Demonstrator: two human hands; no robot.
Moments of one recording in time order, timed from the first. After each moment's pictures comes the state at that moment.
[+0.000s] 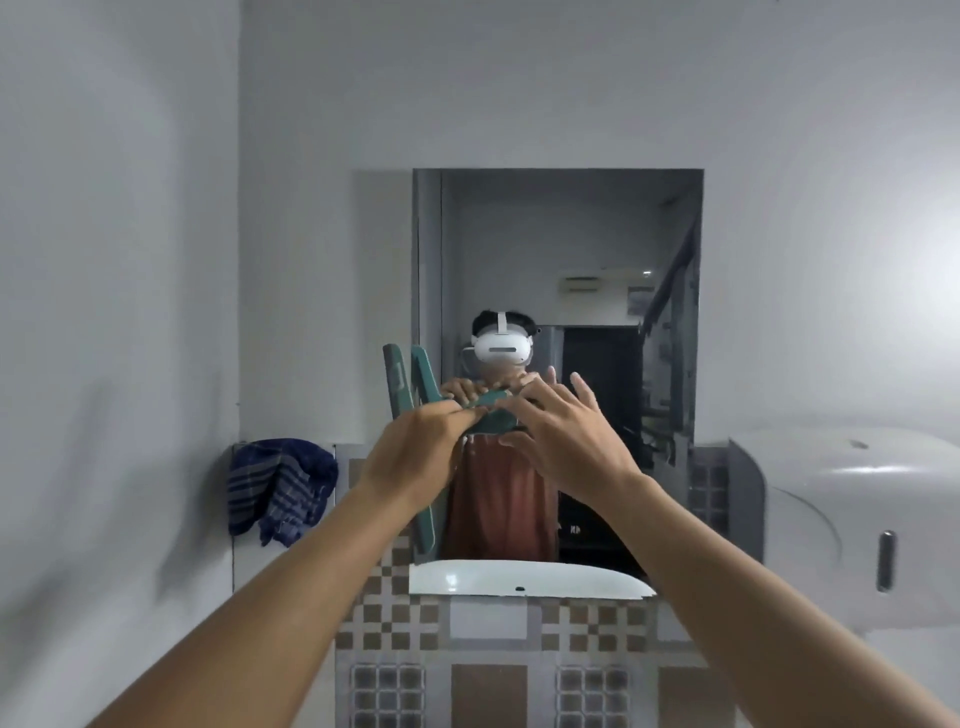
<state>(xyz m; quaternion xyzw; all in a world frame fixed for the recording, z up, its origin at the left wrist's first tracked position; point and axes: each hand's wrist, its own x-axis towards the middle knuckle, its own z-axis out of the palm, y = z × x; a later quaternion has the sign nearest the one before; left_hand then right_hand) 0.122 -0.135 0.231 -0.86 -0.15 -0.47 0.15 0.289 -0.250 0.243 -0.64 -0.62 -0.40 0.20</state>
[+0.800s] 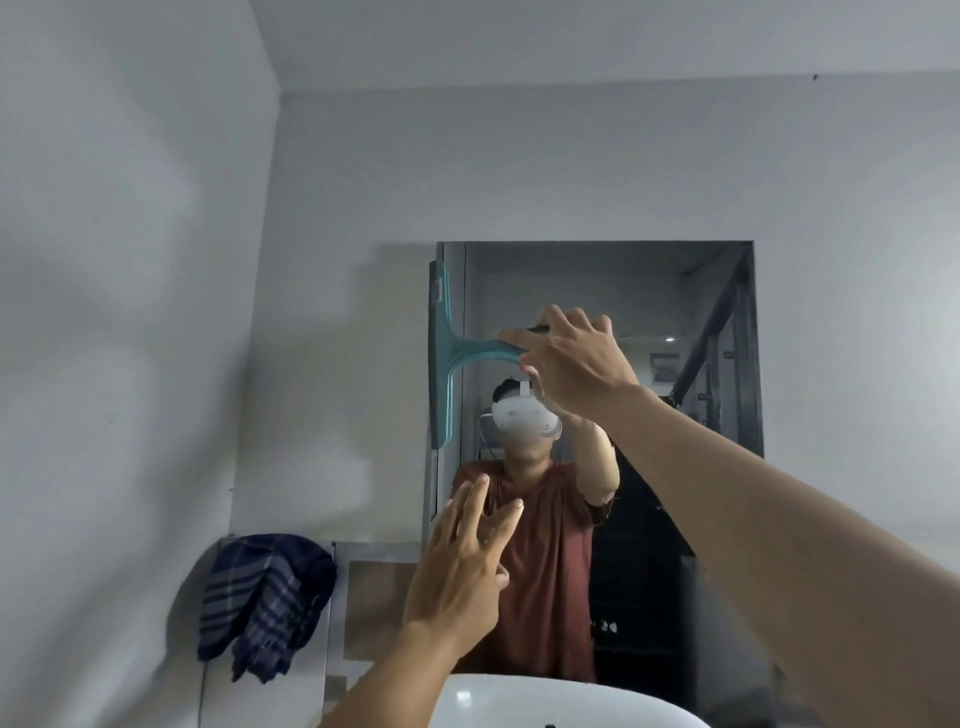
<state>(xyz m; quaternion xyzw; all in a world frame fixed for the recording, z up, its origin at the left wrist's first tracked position) 0.199 -0.055 0.185 -0.85 -0.23 -0.44 0.19 0.315 -0.175 0.408 -0.62 -0.56 -0.51 0.19</state>
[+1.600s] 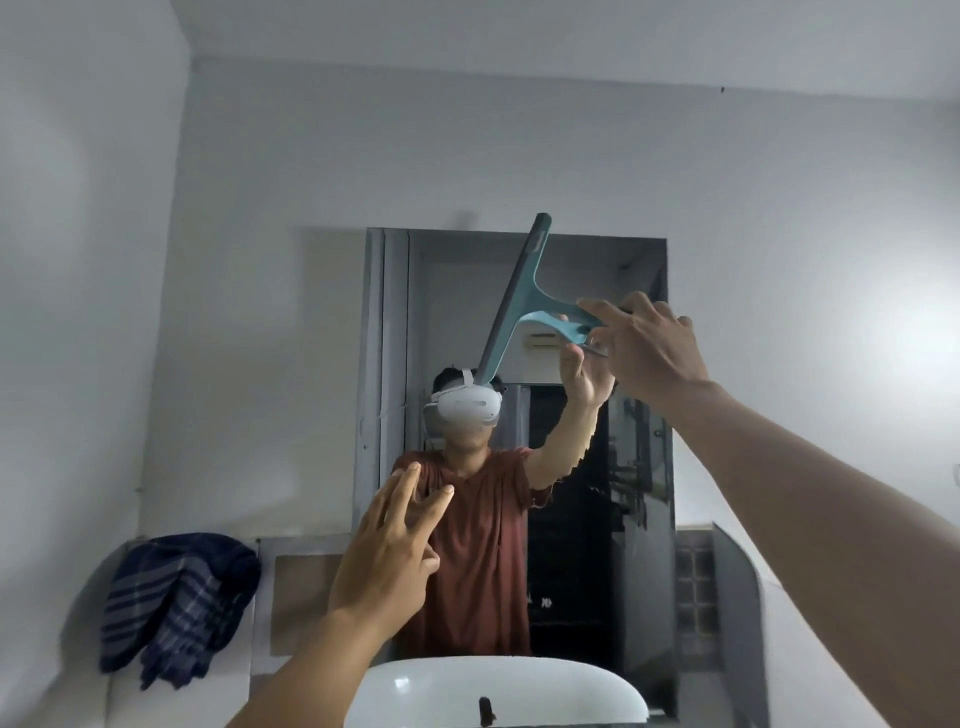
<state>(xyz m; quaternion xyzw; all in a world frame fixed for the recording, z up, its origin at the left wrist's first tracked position) 0.195 -0.057 0.189 -0.85 -0.23 -0.45 0.16 0.402 -0.274 0.404 -0.73 -0.43 -0.48 0.24</state>
